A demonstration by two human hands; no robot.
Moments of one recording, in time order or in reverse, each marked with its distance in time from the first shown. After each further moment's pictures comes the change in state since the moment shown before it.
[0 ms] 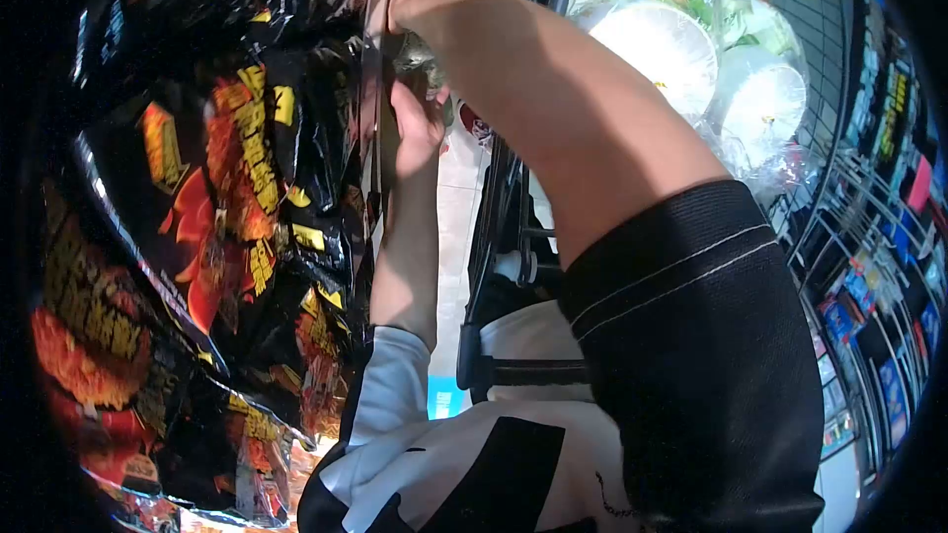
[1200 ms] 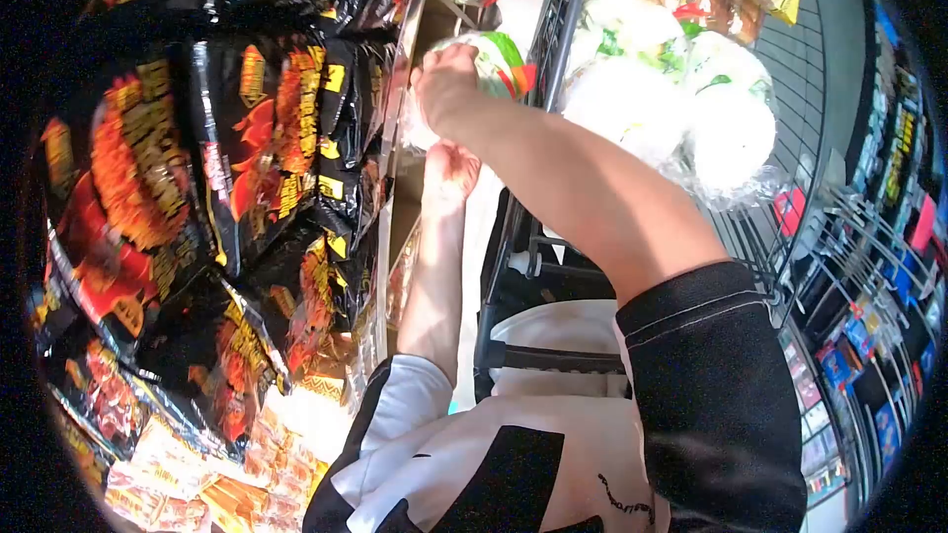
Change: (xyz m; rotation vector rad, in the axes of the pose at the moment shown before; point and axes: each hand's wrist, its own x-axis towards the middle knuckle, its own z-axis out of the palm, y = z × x) left_hand -0.055 -0.014 -0.042 -0.736 -0.173 -0.544; right_hand -0.166 -0.046 -0.007 -0.313 0.020 -0.087
